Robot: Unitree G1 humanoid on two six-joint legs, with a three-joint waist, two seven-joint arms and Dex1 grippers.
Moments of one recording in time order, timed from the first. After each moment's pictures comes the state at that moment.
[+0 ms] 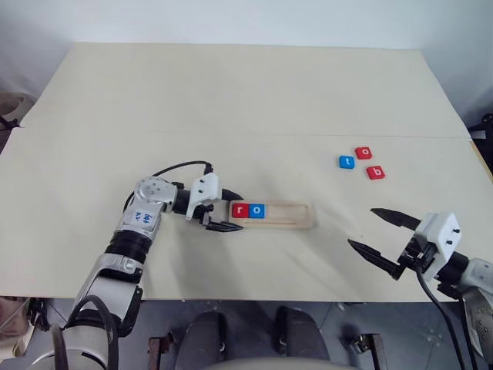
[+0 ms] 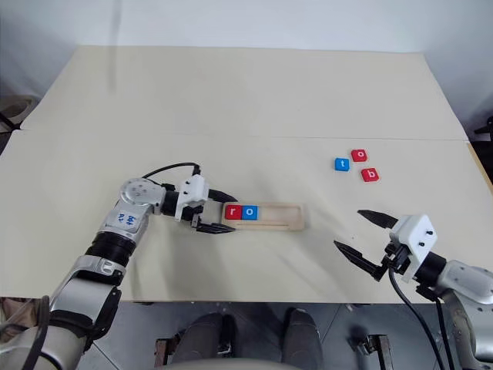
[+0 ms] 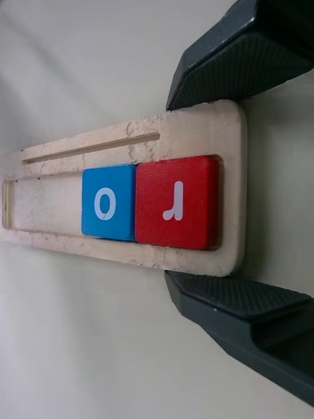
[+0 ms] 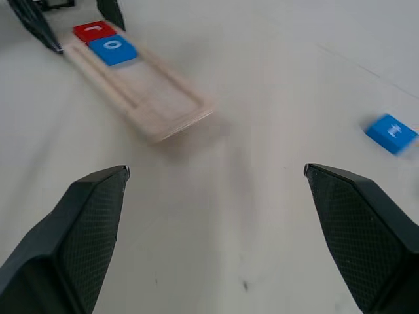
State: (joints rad) left arm -0.74 0.41 -0.20 0.64 -0.06 -0.14 -1.28; right arm 0.26 -0.69 -0.39 -0.33 0.46 0.13 0.95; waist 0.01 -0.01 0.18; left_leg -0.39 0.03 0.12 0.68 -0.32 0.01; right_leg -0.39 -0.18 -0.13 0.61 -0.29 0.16
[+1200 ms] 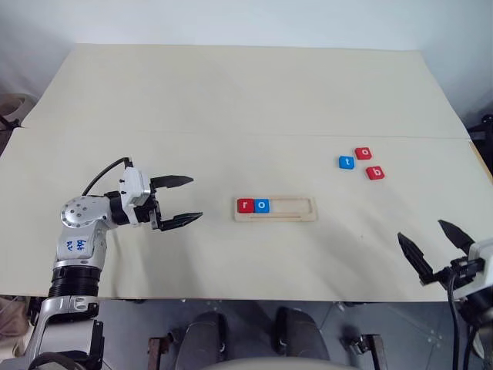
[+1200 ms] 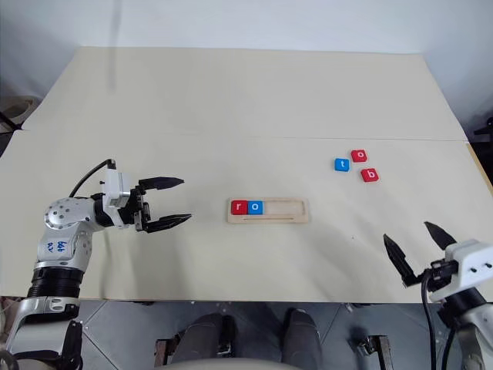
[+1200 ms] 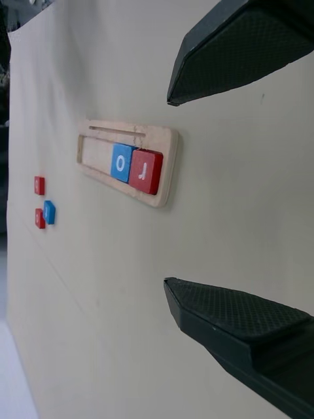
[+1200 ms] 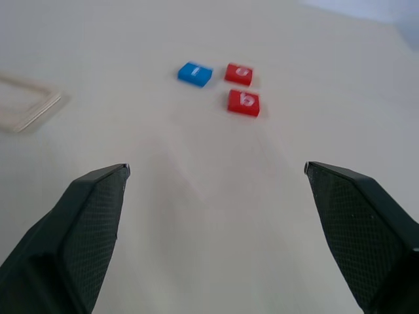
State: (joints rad) left arm -0.40 0.59 0.15 0.25 -0.38 -0.04 -1.24; right arm 0.30 -0.47 -0.54 -0.28 0.46 0.08 0.66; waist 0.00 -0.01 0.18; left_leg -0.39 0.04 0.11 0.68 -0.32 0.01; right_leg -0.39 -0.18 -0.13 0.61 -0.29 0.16
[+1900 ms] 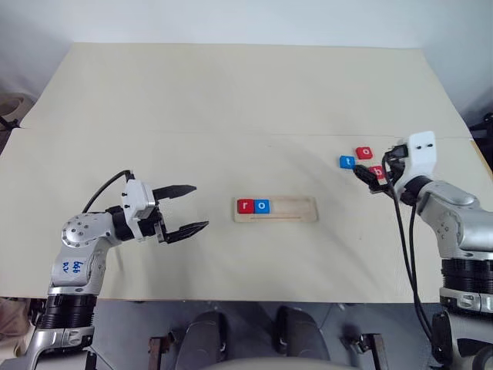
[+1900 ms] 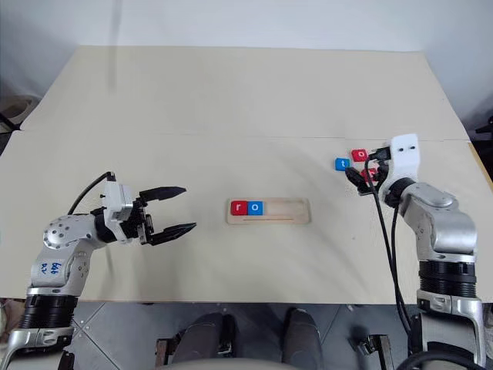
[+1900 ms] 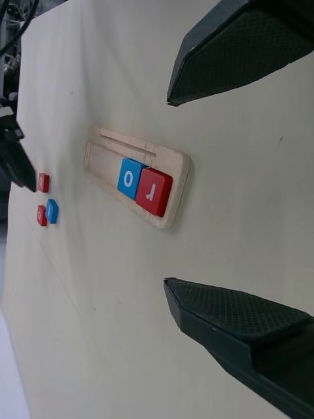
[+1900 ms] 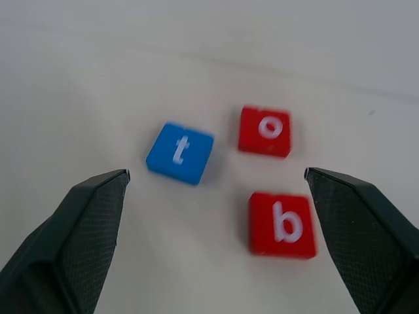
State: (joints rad) left arm -0.23 0.58 0.14 0.01 -0.42 0.06 -1.10; right arm -0.49 -0.63 -0.20 0.09 0.36 0.76 0.41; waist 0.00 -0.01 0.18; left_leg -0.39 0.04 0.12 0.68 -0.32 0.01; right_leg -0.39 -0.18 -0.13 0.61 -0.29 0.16
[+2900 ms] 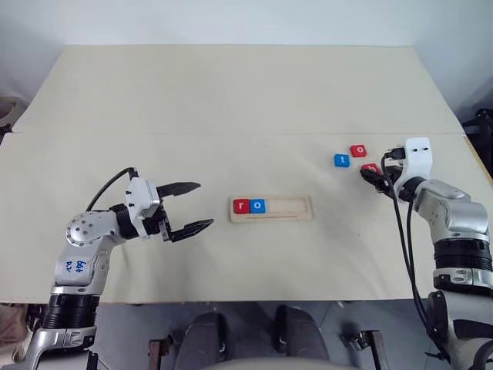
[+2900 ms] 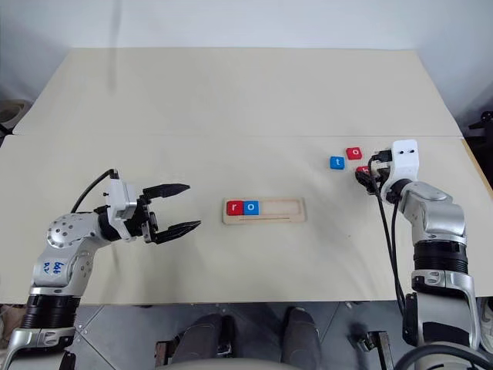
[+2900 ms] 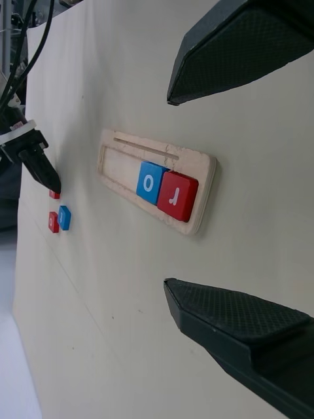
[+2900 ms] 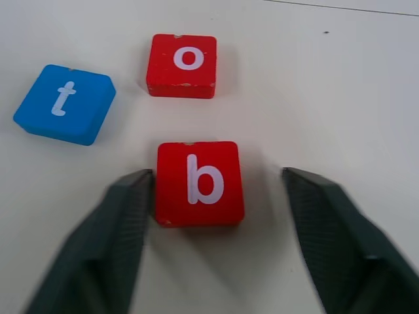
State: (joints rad) left arm -0.23 0.58 0.12 -0.03 -0.43 0.08 -1.06; right arm -0.62 -0.63 -0.18 0.44 0.27 0.62 0.47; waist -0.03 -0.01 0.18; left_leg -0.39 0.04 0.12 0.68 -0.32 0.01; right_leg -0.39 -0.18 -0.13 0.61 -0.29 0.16
